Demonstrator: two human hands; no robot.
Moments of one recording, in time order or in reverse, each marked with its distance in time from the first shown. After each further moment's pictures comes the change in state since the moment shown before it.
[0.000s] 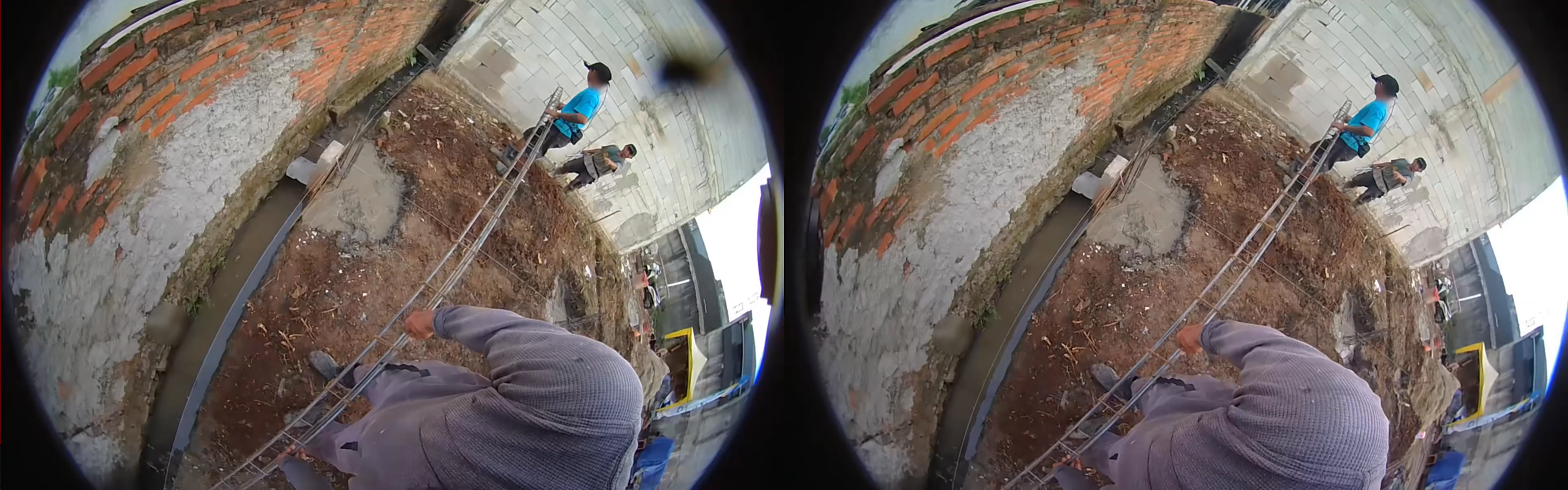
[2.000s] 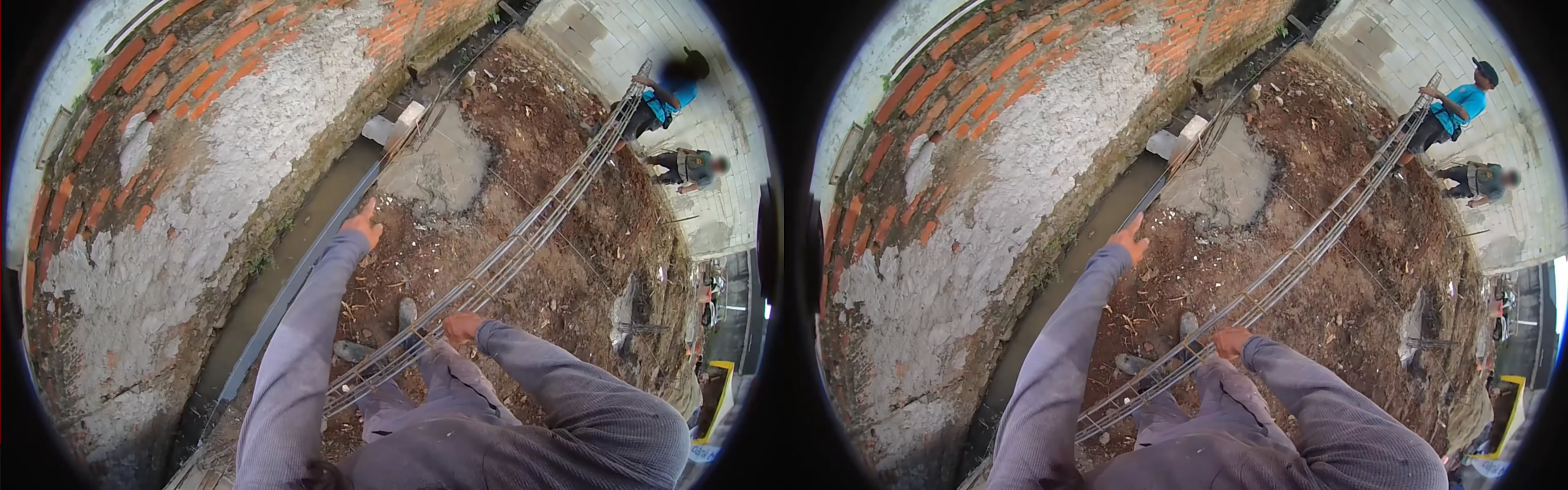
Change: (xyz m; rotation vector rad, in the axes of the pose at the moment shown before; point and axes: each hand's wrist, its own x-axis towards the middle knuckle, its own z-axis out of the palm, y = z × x) left_hand -0.428 -0.006 0.500 1.780 -0.831 1.851; right_hand 0.048 -0.024 -0.030 0.082 0.090 0.007
